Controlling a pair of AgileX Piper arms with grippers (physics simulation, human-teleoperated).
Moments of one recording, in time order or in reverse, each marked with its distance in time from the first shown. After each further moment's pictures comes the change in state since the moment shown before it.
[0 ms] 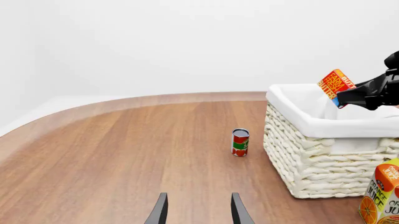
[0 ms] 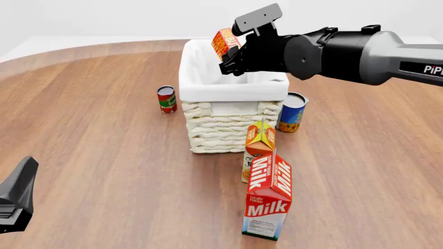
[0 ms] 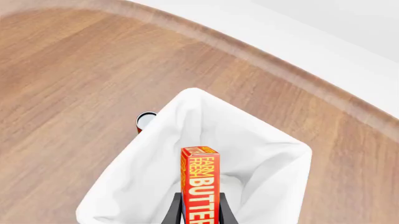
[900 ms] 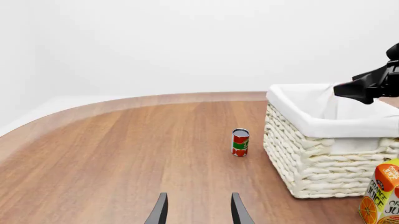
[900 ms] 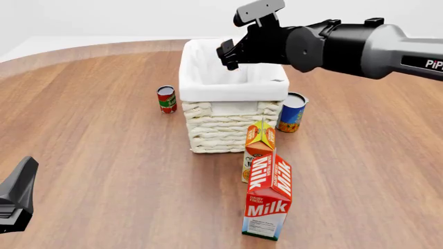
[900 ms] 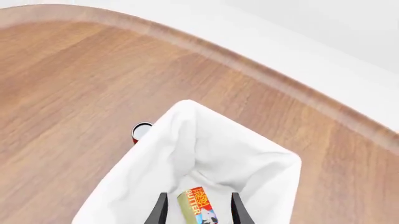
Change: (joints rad) left arm 0.000 0.000 0.000 0.000 0.000; right arm -0.011 0.005 -0.043 -0.001 -0.008
